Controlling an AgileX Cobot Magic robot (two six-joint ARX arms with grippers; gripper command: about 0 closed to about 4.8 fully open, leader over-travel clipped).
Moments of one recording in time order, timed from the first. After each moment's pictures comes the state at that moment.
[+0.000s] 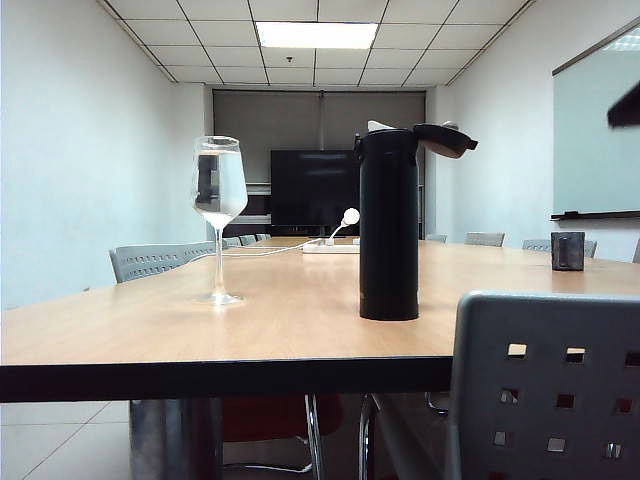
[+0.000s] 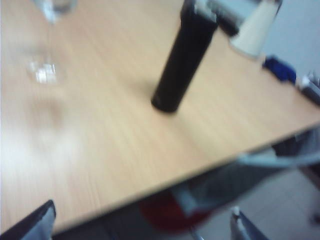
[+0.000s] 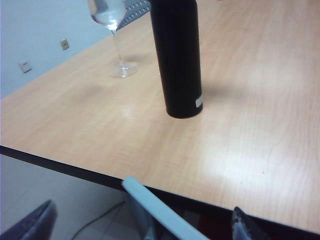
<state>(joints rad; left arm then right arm) -0.27 0.06 0.36 -0.47 0.34 -0.22 0.49 0.02 0.14 -0.30 -0.02 0.21</state>
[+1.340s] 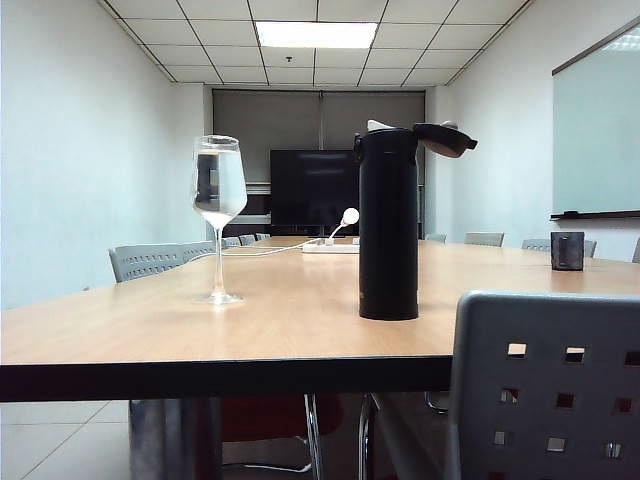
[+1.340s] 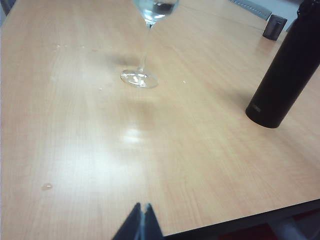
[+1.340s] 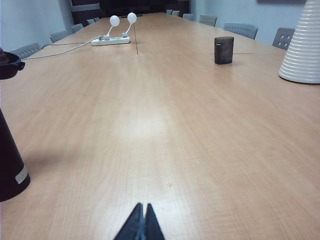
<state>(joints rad) -0.27 0.06 0.01 -0.09 0.04 -0.15 -0.01 0.00 0.05 -0.04 0.05 0.14</state>
